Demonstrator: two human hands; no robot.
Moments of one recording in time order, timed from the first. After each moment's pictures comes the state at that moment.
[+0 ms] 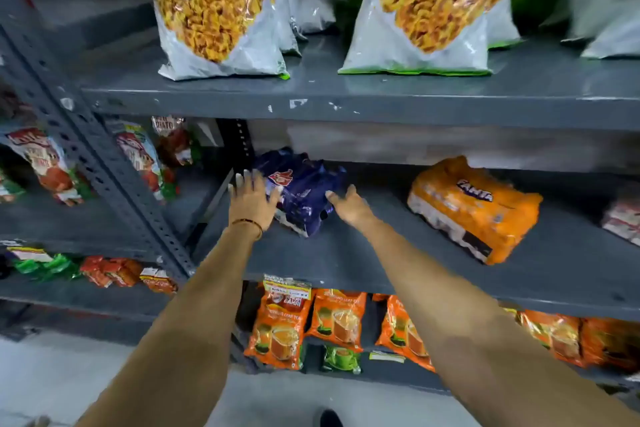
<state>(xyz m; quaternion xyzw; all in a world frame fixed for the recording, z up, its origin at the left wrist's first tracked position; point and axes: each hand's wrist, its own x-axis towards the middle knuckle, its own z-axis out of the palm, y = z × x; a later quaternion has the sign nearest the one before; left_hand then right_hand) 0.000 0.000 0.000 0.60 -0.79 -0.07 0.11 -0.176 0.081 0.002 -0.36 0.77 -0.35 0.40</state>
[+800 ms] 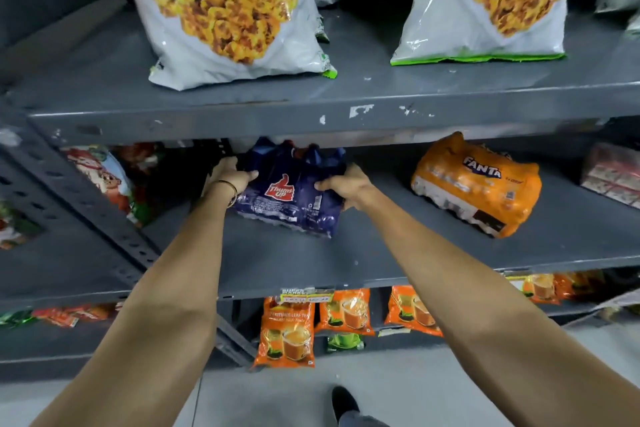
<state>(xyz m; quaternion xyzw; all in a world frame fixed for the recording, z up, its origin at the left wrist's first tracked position) 0.012 -0.132 0.002 0.59 -0.72 -0.34 0.16 -0.159 0.018 0.014 -0.23 0.77 -0.43 0.42</state>
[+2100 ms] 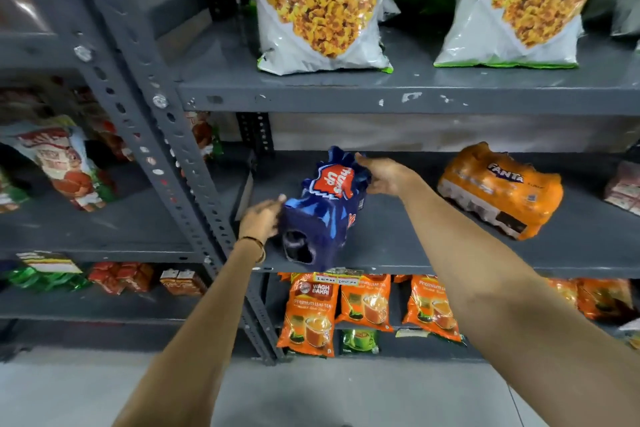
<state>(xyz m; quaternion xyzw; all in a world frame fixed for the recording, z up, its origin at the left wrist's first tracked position) 0.097 -0.005 -0.001 0.53 -0.49 -0.62 0.29 -0.128 0.046 0.055 -0.22 0.69 -0.47 0.50</state>
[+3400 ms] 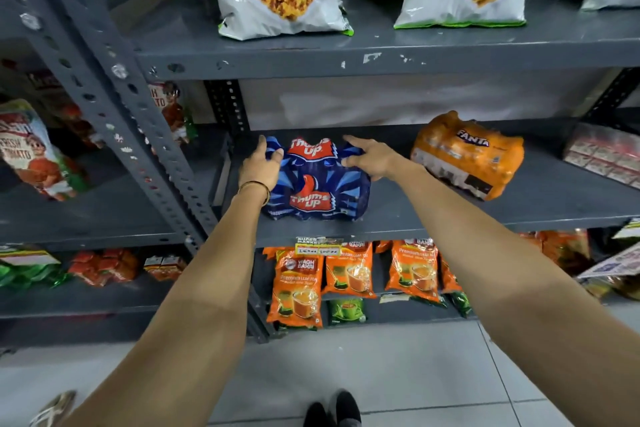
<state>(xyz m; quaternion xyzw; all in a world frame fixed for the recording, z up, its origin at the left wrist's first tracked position) 0.051 -0.010 0.024 0.57 -0.71 -0.36 0.21 -0.135 0.097 0.052 -0.42 0.79 -0.28 0.34</state>
